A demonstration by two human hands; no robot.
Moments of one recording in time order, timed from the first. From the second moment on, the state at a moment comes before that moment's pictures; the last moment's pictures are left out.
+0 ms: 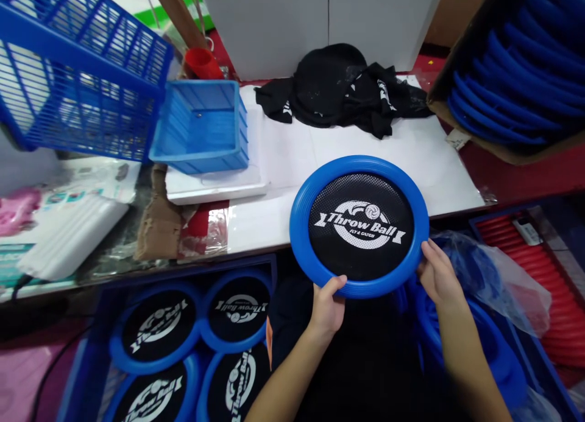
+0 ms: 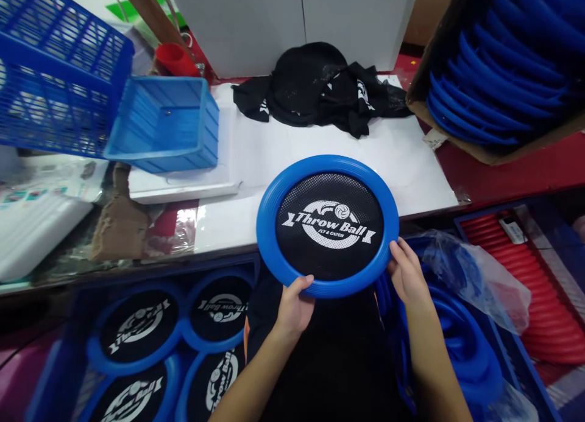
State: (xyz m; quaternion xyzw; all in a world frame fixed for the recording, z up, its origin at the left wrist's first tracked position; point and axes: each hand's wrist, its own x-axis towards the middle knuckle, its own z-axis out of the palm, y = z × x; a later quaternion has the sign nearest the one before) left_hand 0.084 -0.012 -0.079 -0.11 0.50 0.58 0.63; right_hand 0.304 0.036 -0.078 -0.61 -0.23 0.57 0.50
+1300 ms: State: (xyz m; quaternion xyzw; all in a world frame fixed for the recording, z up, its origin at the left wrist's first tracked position) left_hand 0.049 -0.019 -0.107 -0.10 0.52 0.57 0.63; right_hand 0.273 0.043 -0.085 -0.59 -0.19 0.59 0.52
